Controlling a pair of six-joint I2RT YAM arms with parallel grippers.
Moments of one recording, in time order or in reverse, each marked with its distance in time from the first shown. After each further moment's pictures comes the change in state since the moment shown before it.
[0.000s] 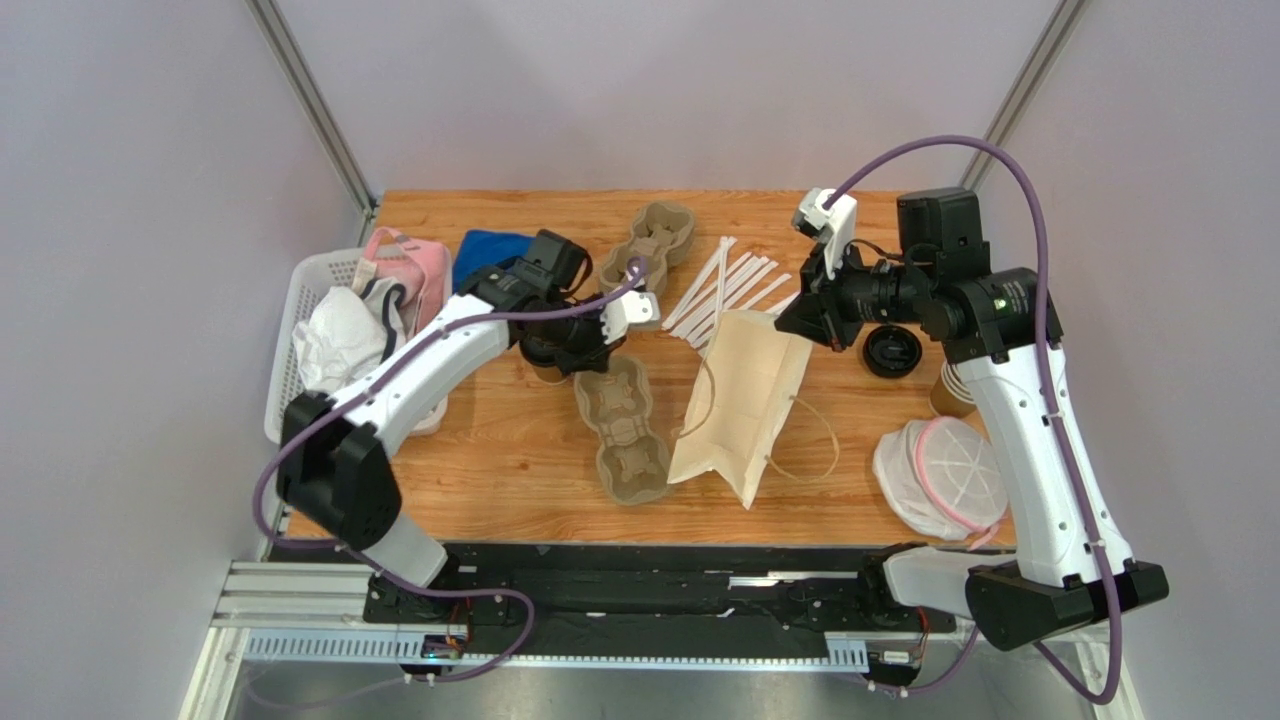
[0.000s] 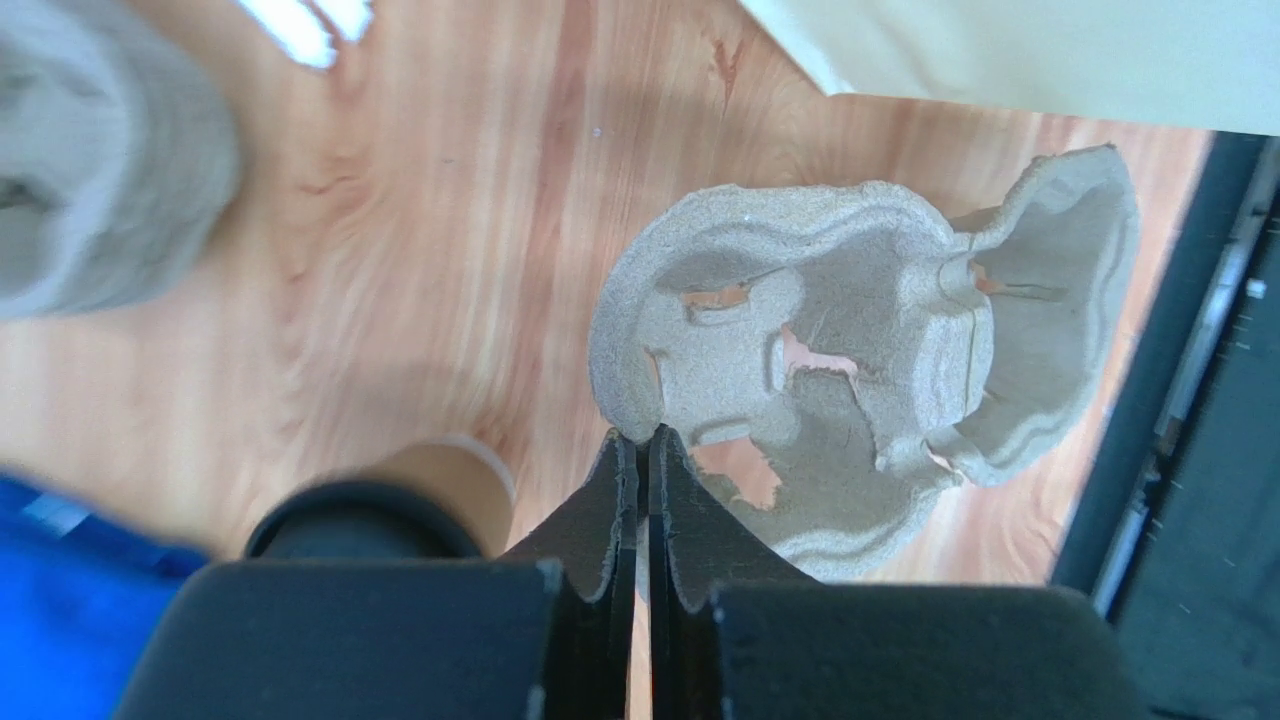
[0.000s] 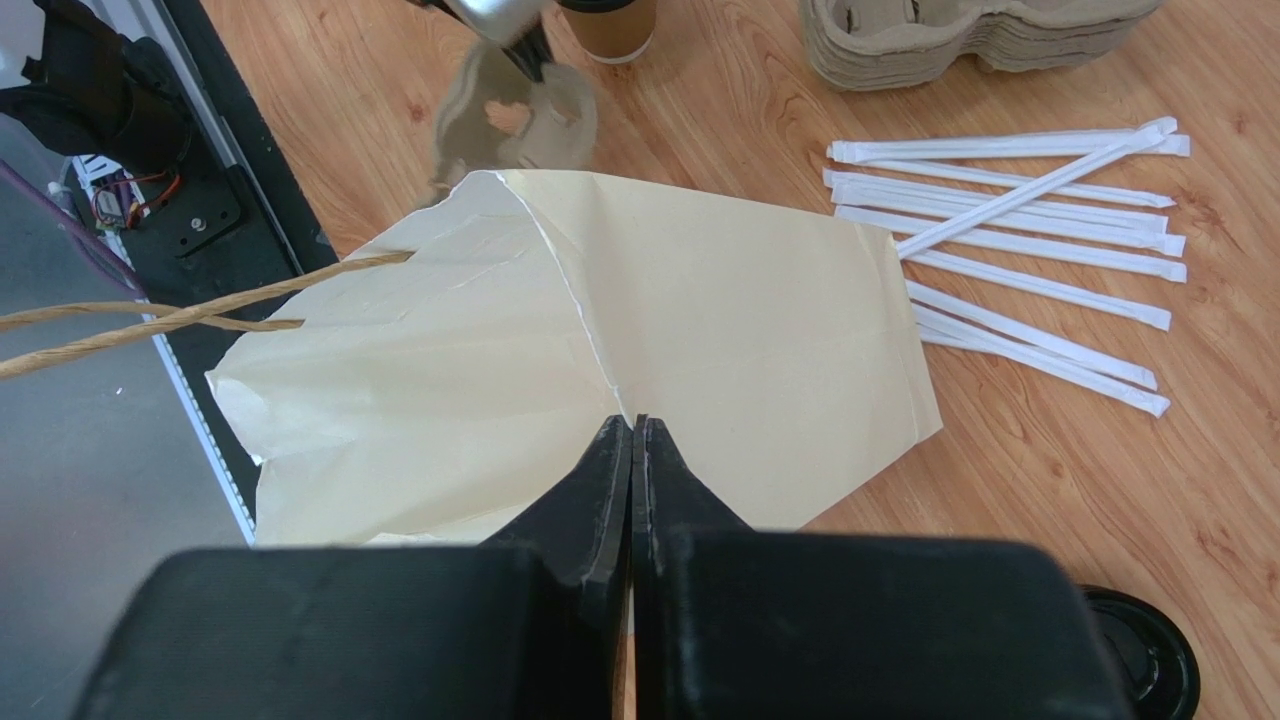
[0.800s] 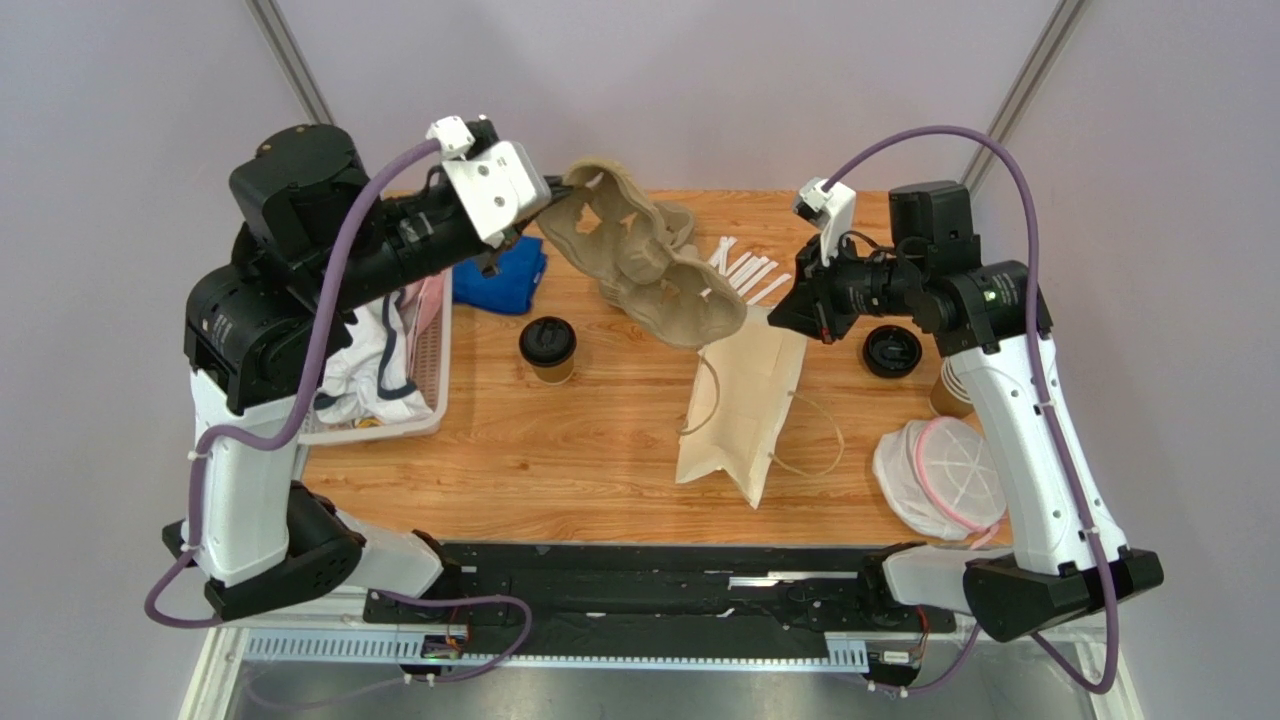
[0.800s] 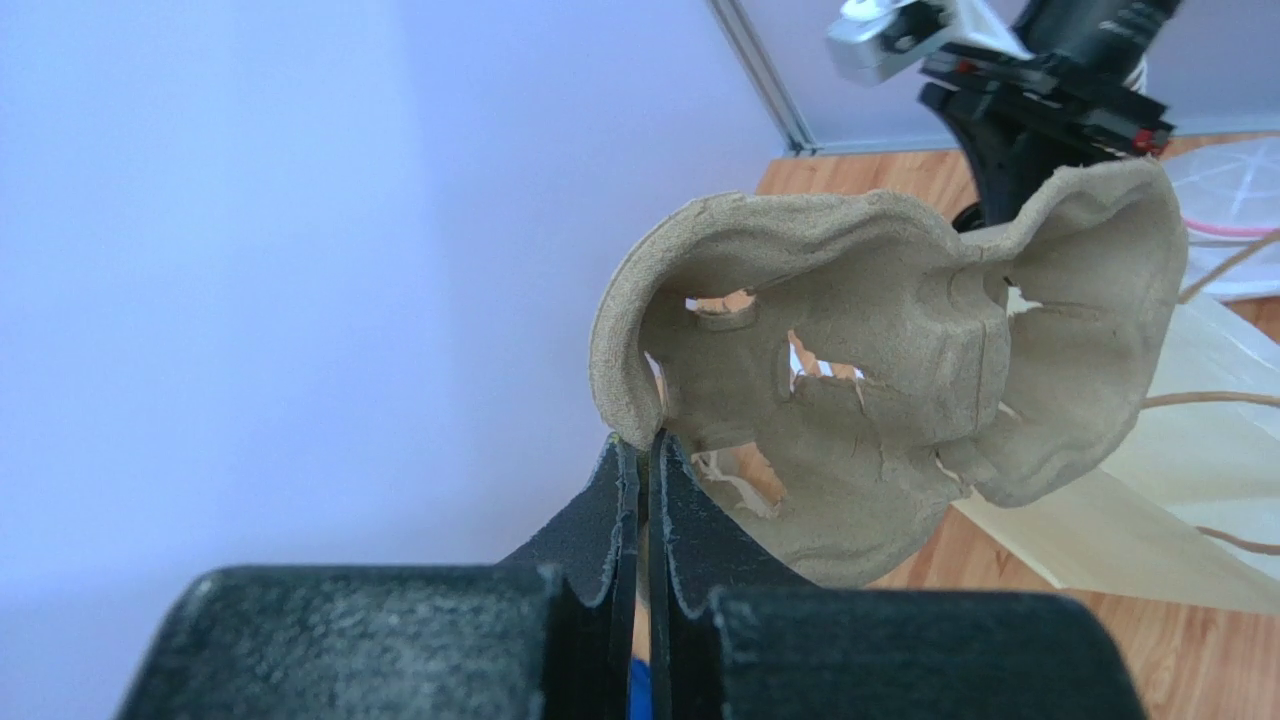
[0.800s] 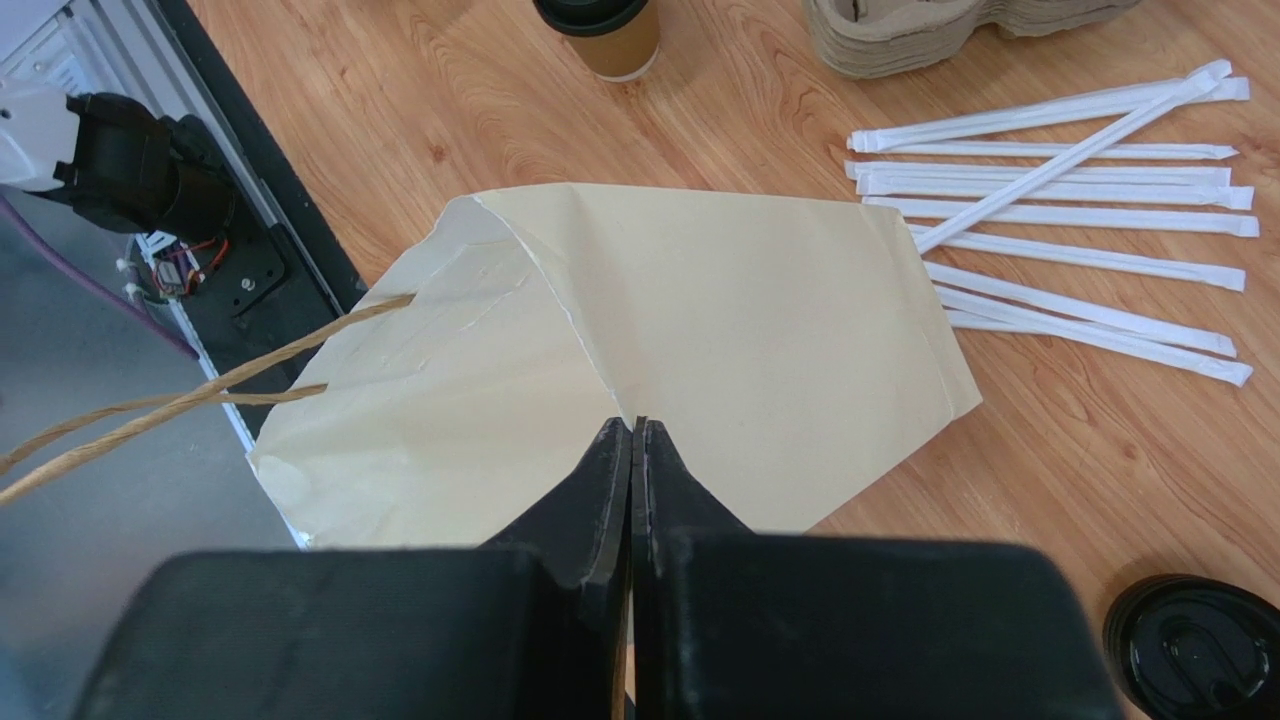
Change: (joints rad) left arm -0.157 -0.211 0.984 -0.166 -0.197 -0.153; right arm 0.011 0.019 0.001 0.034 0.019 0.143
